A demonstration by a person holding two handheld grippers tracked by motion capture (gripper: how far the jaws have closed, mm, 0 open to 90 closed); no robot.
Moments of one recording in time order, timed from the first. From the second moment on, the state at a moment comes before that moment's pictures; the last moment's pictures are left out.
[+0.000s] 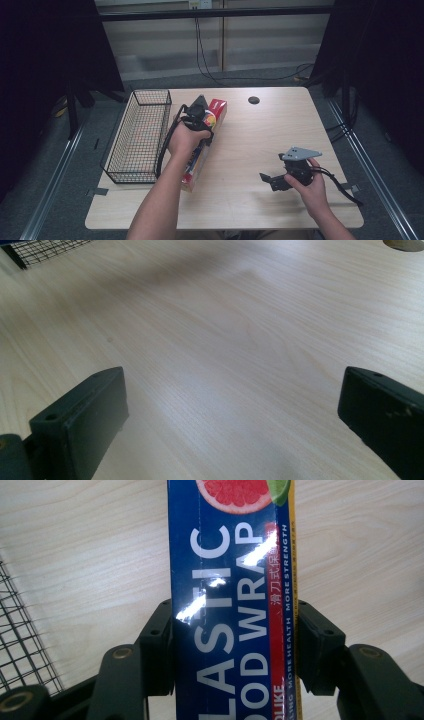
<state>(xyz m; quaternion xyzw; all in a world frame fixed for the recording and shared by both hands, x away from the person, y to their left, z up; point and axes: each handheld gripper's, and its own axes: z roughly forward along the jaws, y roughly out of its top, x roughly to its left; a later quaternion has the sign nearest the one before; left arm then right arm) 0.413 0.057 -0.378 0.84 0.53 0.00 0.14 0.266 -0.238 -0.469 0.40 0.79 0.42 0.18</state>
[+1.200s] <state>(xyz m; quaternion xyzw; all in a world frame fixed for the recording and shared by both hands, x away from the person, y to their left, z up) 0.419 0.086 -0.342 0.82 0.55 0.01 0.14 0.265 -0.241 -0.467 0.40 0.79 0.43 0.19</state>
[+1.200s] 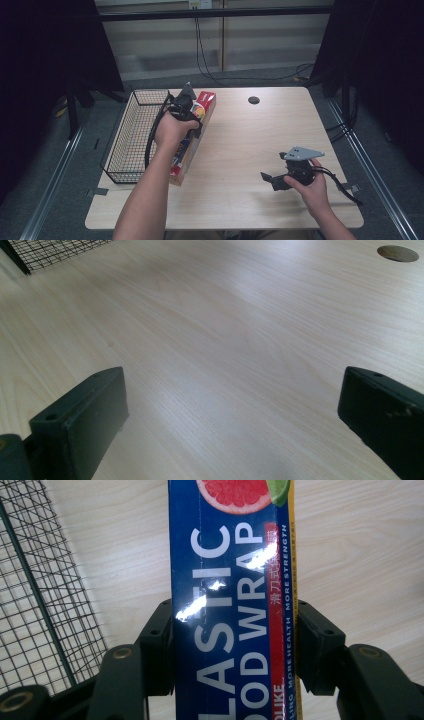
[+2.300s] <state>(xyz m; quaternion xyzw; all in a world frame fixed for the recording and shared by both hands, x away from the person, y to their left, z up) 0.419 0.121 -0.328 0.80 0.58 0.01 0.14 0.265 -0.243 -0.468 0.40 0.79 0.43 0.18</state>
